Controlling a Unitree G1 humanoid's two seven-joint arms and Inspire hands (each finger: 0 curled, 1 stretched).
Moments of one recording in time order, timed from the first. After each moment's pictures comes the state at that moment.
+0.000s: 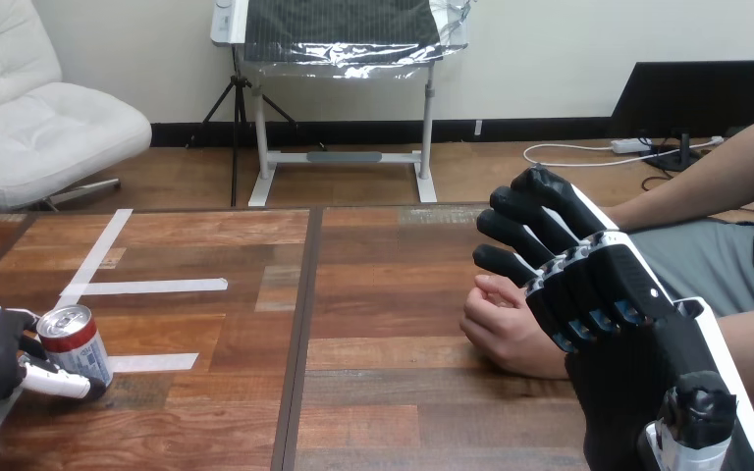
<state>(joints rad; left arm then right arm) -0.30 0.69 -0.12 0.67 0.40 0.23 -0.08 0.58 -0.16 0.18 -0.55 0.31 -0.50 0.33</state>
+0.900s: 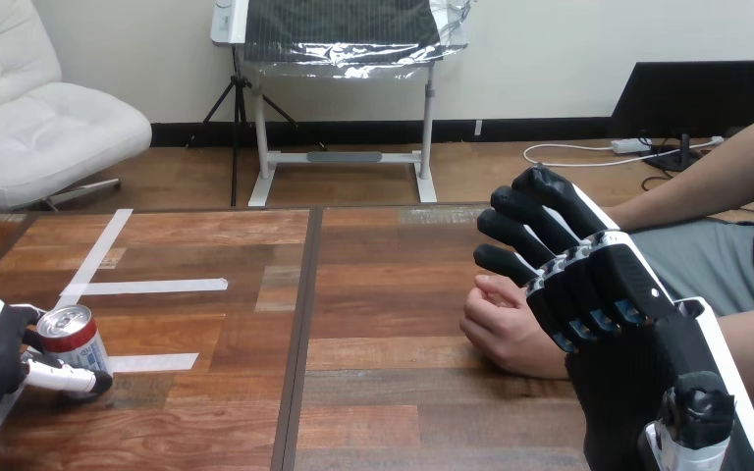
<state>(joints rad) -0.30 0.69 -0.12 0.67 0.39 0.21 -0.07 0.58 -0.16 0.18 -0.55 0.32 -0.50 0.33</state>
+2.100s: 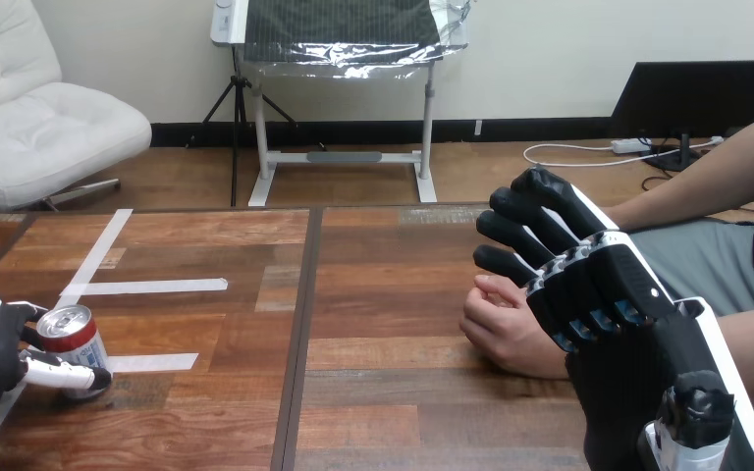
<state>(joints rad) -0.30 0.69 -0.12 0.67 0.38 0.21 -0.06 0.58 -0.16 0.19 -0.55 0.31 -0.50 0.32</state>
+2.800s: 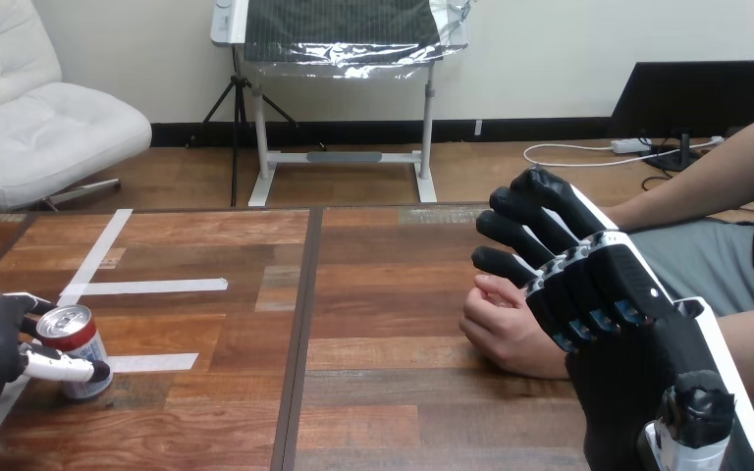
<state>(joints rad) -0.30 0.68 -0.11 0.67 0.36 0.18 -0.01 0.58 -0.16 0.19 -0.55 0.31 -0.50 0.32</state>
